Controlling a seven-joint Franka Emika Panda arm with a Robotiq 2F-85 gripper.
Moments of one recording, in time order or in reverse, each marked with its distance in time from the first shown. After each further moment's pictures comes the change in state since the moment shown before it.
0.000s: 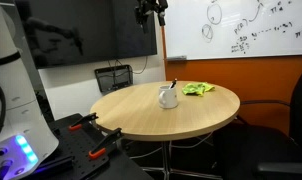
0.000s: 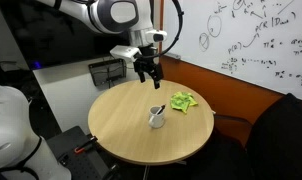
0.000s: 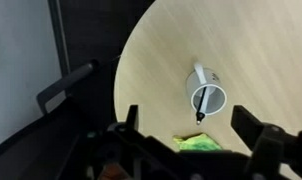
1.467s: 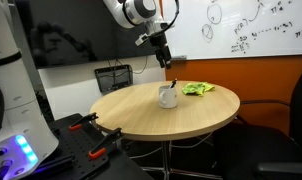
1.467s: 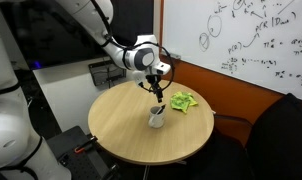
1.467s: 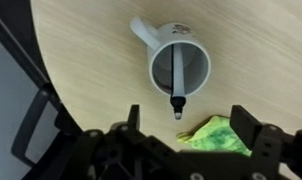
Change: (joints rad) arm 0.056 0.594 0.087 0.175 -0.068 0.438 0.689
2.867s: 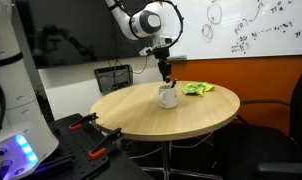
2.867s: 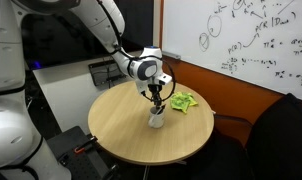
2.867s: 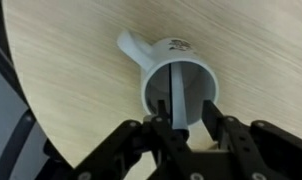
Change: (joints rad) arm 0.084 0.149 -0.084 0.054 0.133 0.029 -0.084
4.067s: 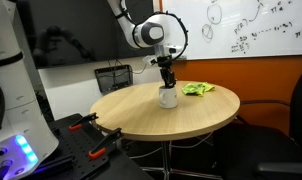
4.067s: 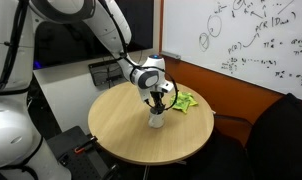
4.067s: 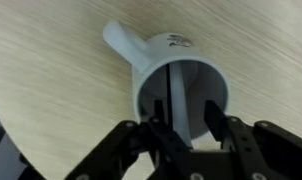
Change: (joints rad) arm -0.001 0.107 -0.010 0.025 0.137 0.110 -0.159
